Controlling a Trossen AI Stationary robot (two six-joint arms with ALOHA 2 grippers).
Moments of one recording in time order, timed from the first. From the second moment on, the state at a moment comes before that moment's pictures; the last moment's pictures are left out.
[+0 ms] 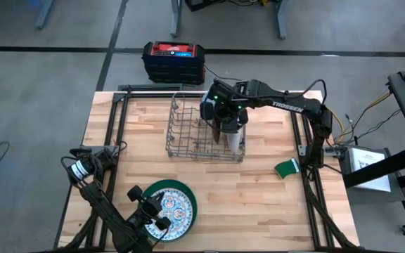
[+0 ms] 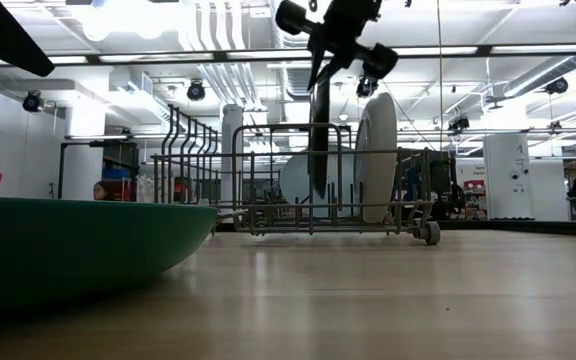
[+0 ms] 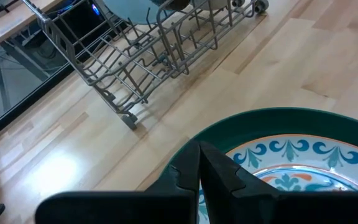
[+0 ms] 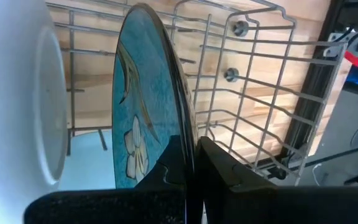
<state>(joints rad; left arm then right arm) -0.95 2.02 1.51 -1.57 -0.93 -1.84 -0.25 1.87 1.92 -1.15 -0.08 -1.92</state>
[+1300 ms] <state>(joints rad) -0.94 2.02 1.51 -1.57 -0.92 -1.85 -0.25 1.87 1.77 -1.02 -0.09 -1.96</state>
